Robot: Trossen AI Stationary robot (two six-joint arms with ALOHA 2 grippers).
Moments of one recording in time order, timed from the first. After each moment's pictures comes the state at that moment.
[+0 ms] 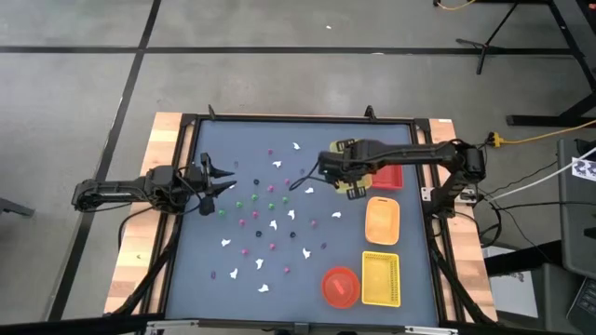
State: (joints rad) left arm 0.07 0.01 0.01 0.04 -0.17 0.03; right arm -0.11 1.73 1.44 -1.19 0.32 -0.35
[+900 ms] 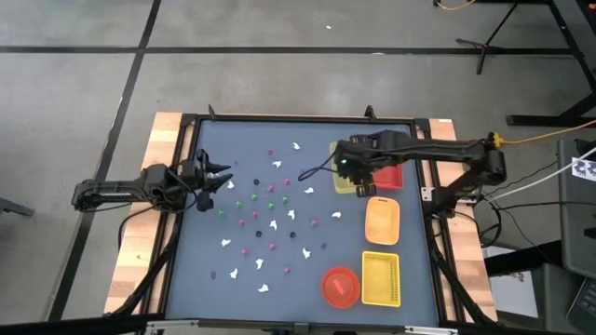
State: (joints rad) left arm 0.07 0.01 0.01 0.20 -0.22 -0.02; right arm -0.12 1.54 1.43 -1.23 0.19 -0.29
